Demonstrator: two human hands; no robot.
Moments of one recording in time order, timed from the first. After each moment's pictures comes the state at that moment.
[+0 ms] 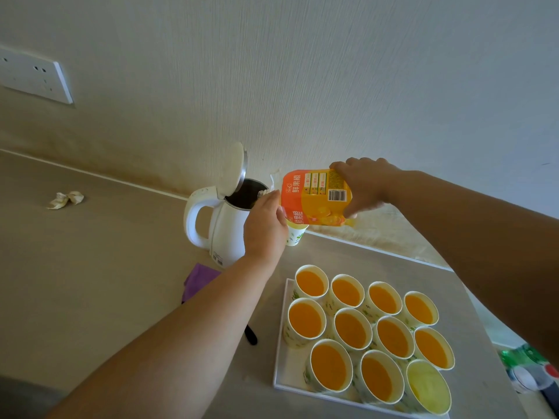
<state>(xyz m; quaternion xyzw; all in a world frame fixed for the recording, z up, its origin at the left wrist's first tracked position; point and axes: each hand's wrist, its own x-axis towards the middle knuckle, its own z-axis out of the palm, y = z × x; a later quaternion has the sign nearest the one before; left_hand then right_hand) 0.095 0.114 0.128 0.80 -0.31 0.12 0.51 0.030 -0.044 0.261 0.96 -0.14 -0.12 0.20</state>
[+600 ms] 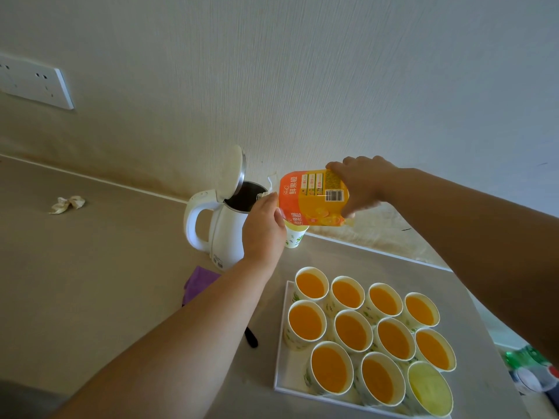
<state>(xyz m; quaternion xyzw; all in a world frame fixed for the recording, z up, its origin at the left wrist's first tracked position) 0.096 0.116 0.127 0.80 -0.31 0.11 0.50 0.032 -0.038 0.267 0.96 -0.14 -0.12 0.21</state>
